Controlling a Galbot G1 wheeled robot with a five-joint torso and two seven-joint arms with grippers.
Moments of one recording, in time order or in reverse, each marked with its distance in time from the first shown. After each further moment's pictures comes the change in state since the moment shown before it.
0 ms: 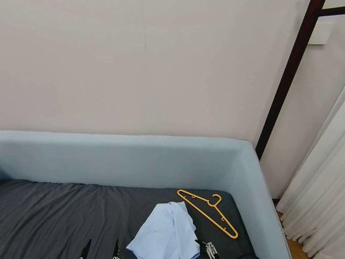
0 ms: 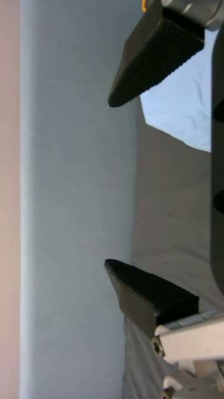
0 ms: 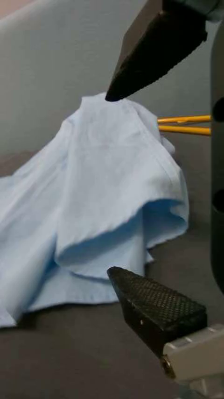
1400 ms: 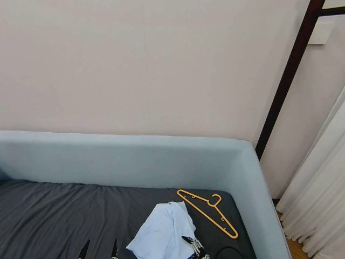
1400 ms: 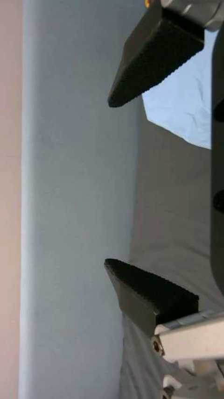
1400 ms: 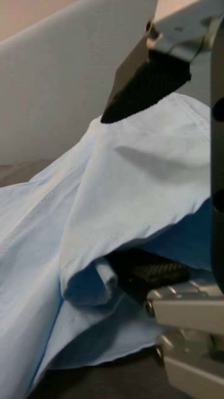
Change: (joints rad) left arm 0.019 -0.013 -0.013 -0.010 -0.004 -0.009 0.000; right arm 0.162 0.133 -0.097 -0.196 -0.138 0.024 0.131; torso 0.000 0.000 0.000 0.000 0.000
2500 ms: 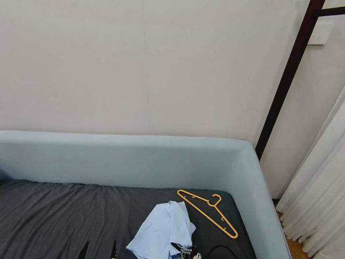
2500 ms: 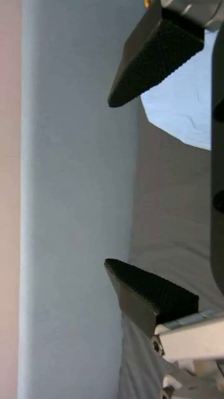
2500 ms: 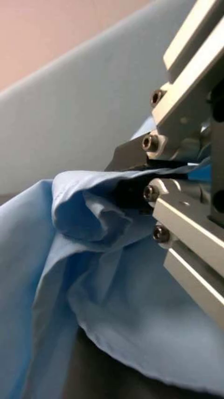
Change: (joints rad) left arm -0.008 0.000 0.006 0.013 0.000 -0.009 -0.001; right arm 0.011 -0.008 -0.057 0.063 0.085 -0.022 0.036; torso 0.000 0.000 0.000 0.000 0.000
